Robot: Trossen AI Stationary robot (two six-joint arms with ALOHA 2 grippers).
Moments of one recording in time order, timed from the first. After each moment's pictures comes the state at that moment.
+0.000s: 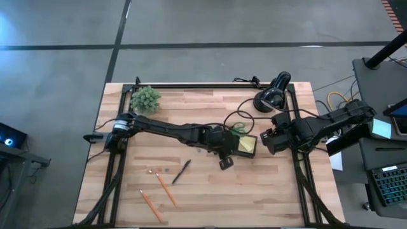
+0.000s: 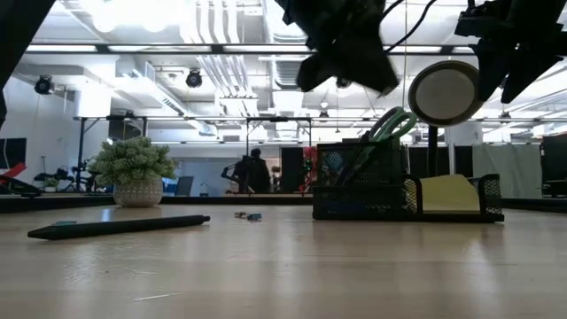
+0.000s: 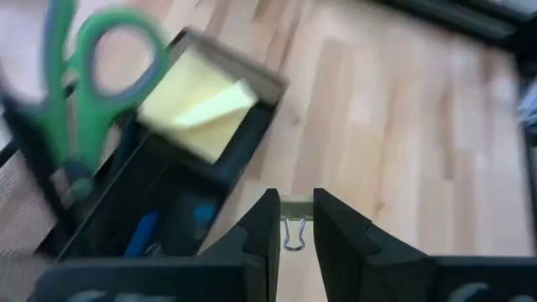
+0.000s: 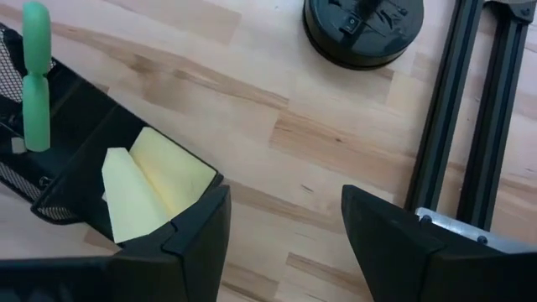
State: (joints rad) left arm -0.12 2.03 1.79 -0.54 -0.07 -0.41; right arm 0.33 1.12 0.99 -1.45 0.52 1.52
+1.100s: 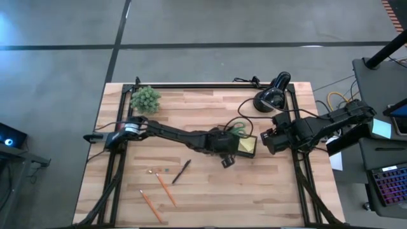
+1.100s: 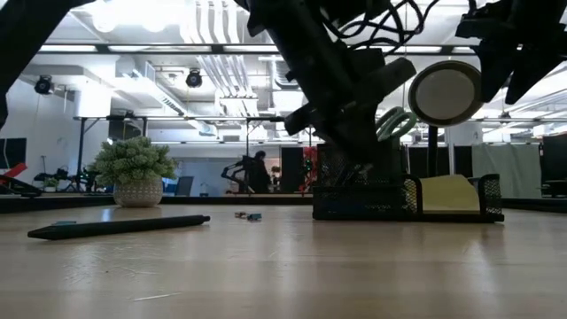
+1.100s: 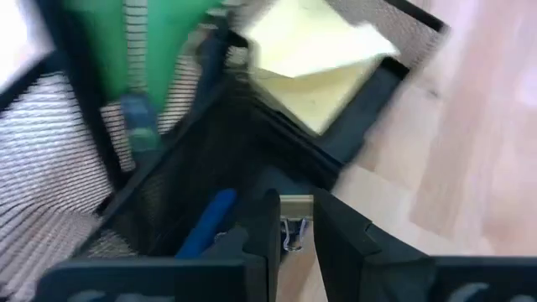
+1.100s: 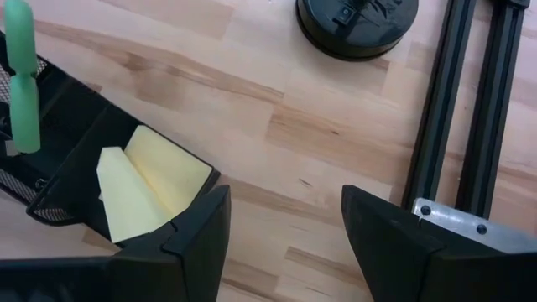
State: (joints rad) left arm -0.12 2.16 1.76 -0.53 -0.32 -0.49; right arm 0.33 1.12 0.99 -1.47 0.50 1.56
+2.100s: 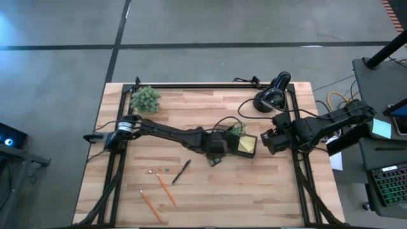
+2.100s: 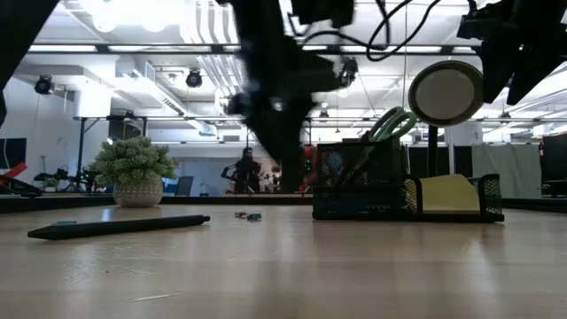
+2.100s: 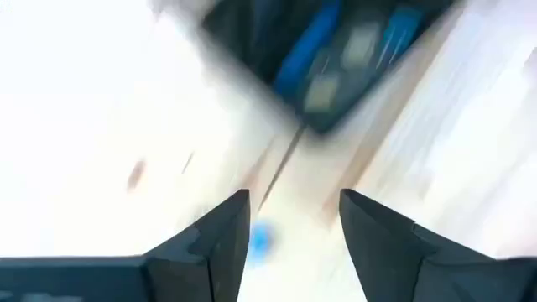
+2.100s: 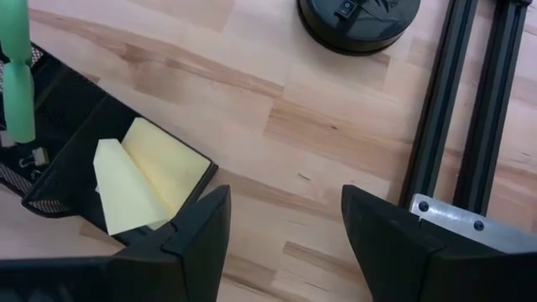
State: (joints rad) left arm -0.13 2.08 1.73 -0.96 -0.29 -0.63; right arm 0.33 1.12 0.99 -1.47 0.49 1.55
